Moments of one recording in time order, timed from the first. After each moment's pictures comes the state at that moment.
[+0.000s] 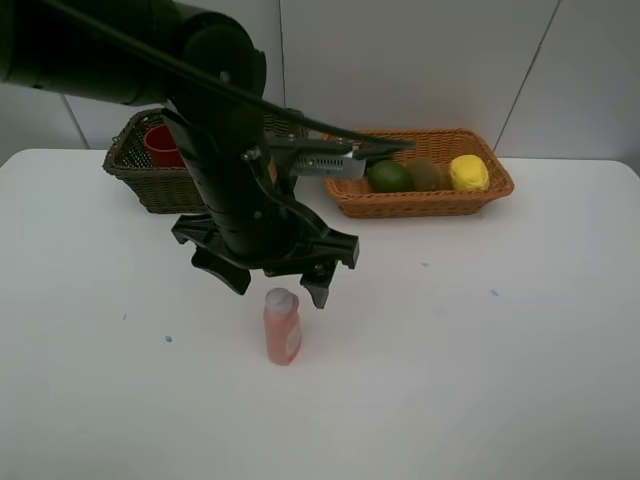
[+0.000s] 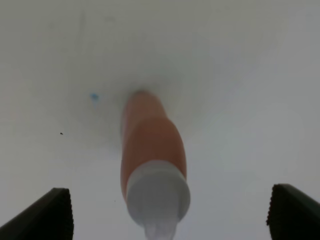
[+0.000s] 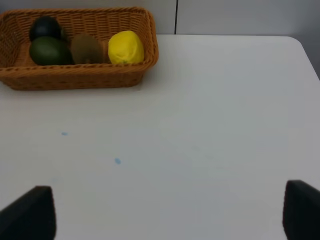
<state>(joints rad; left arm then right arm) -0.83 1.80 -1.18 -0.07 0.86 -0.56 0.02 0.00 -0.52 -0.11 1.06 0.00</state>
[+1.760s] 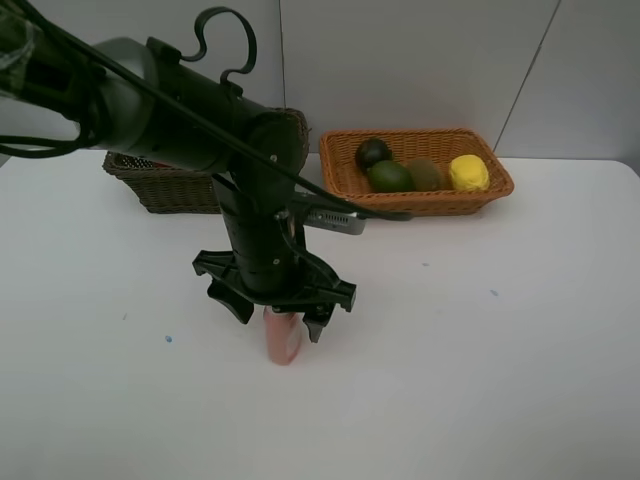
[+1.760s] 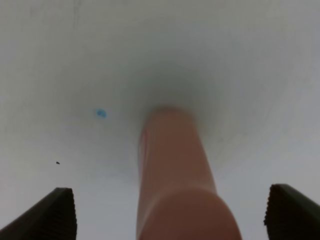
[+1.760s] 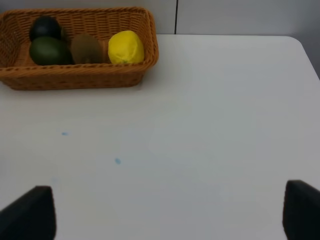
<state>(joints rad) -0.83 1.97 -1.19 -0.05 0.80 -0.53 0.02 0.00 -0.52 -0.11 1.06 0.00</state>
